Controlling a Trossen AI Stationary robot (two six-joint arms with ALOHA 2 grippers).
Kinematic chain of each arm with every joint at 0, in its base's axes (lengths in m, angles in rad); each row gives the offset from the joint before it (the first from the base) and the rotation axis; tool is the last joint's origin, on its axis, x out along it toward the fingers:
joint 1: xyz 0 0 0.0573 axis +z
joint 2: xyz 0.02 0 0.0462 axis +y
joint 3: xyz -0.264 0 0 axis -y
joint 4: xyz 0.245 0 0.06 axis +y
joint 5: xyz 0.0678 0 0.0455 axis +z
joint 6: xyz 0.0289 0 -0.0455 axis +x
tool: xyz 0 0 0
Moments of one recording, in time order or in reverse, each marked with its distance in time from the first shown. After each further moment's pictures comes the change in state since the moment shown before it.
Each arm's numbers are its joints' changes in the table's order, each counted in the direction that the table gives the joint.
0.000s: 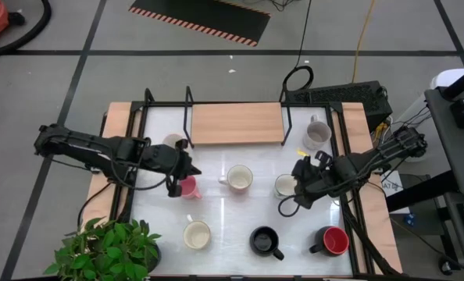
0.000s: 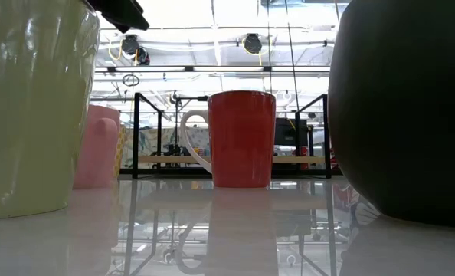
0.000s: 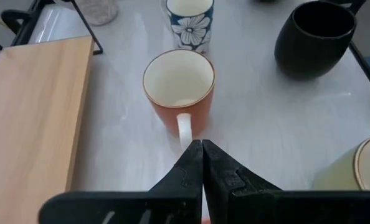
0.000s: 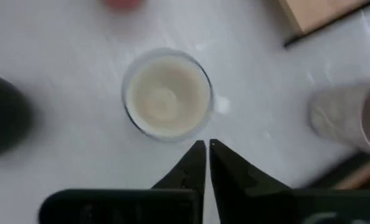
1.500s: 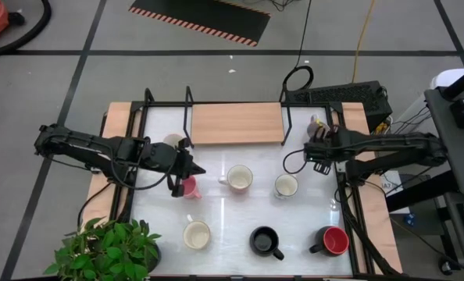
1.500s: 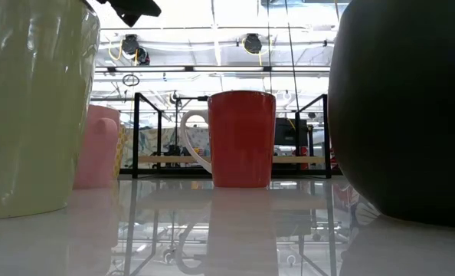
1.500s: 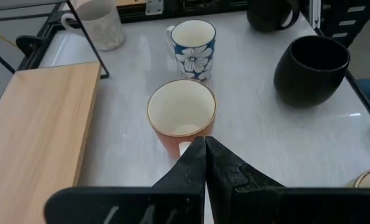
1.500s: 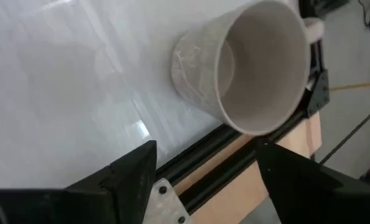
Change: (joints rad) left arm 0.001 0.001 0.000 -0.109 0.001 0.002; right arm -0.544 -0.304 -0.550 -0.099 -0.186 -0.632
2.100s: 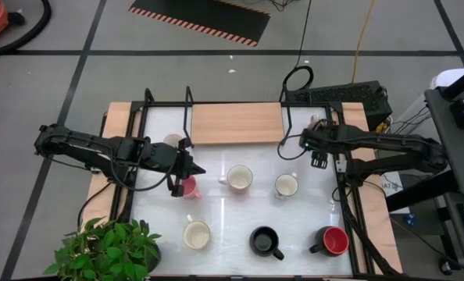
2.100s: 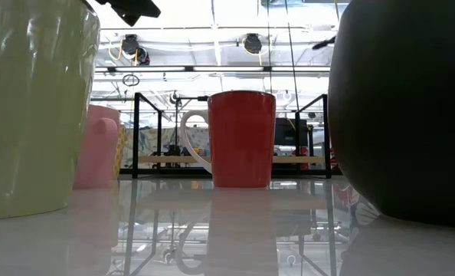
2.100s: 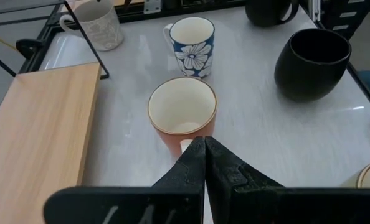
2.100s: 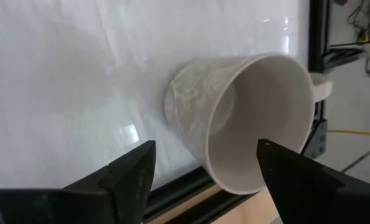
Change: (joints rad) left arm 0.000 0.000 0.000 0.008 0.000 0.031; right arm -0.205 0.008 -0.050 -0.240 0.044 -0.421
